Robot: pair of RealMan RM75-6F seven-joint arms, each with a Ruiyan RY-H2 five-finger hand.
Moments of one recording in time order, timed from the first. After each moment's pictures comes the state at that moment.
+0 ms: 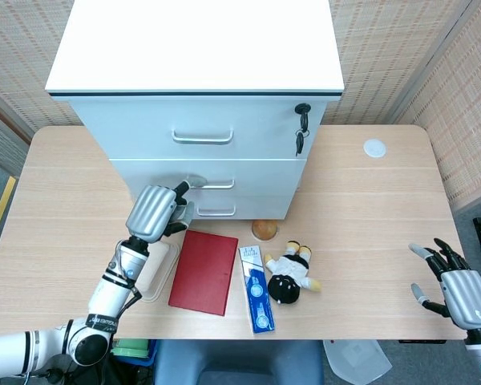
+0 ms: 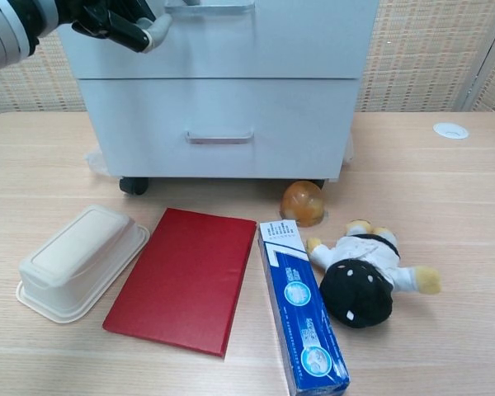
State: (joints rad) left arm -0.77 -1.41 -0.36 -1.86 1.09 1.18 0.37; right arm 0.06 -1.12 -0.01 -1.50 -1.60 1.50 0.18
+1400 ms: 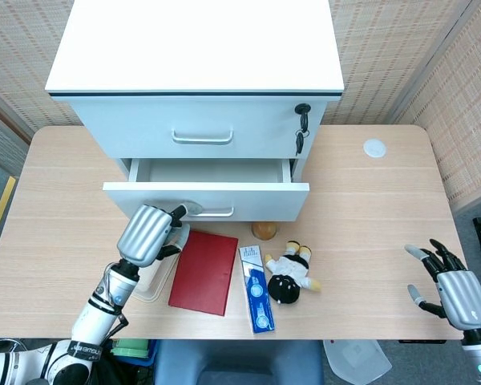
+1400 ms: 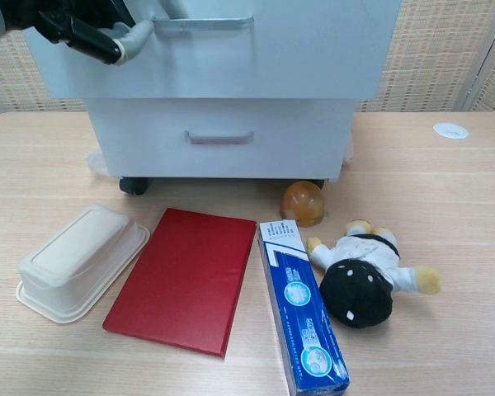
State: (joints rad) left arm -0.70 -1.33 -0.25 -2.02 1.22 1.26 0.42; right arm 0.06 -1.13 -0.01 -1.51 -1.61 1.50 0.16
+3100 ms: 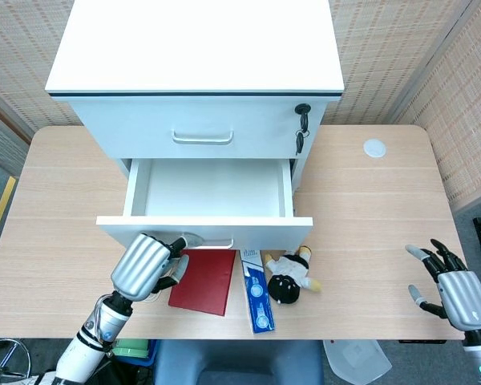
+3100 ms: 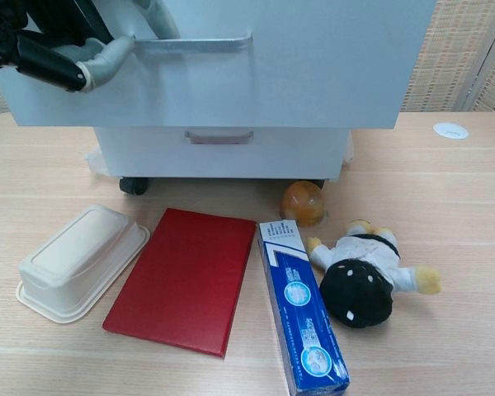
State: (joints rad) left arm -0.58 -1.30 -0.13 -2.16 1.43 1.31 0.49; right arm 0.06 -1.12 -0.01 -1.52 -1.62 1.51 0.15
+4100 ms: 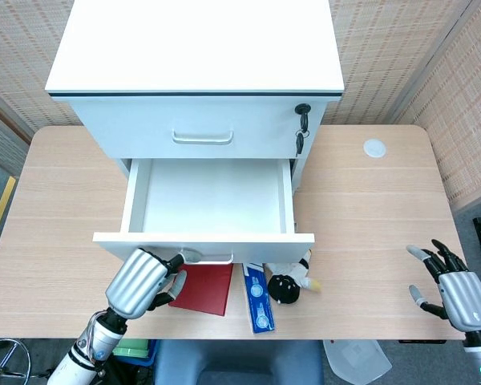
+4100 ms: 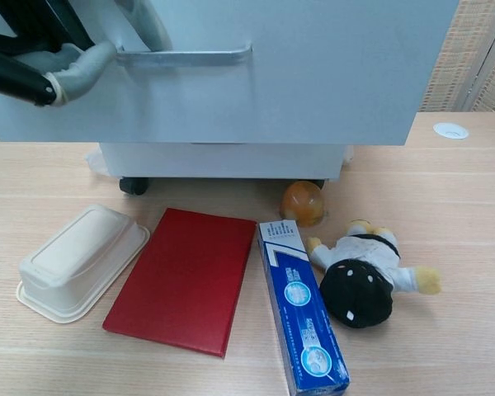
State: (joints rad) left arm -0.51 -1.27 -0.07 -2.22 1.56 1.32 0.52; right arm 0.05 -1.12 -0.01 -1.51 -1.62 1.51 0.15
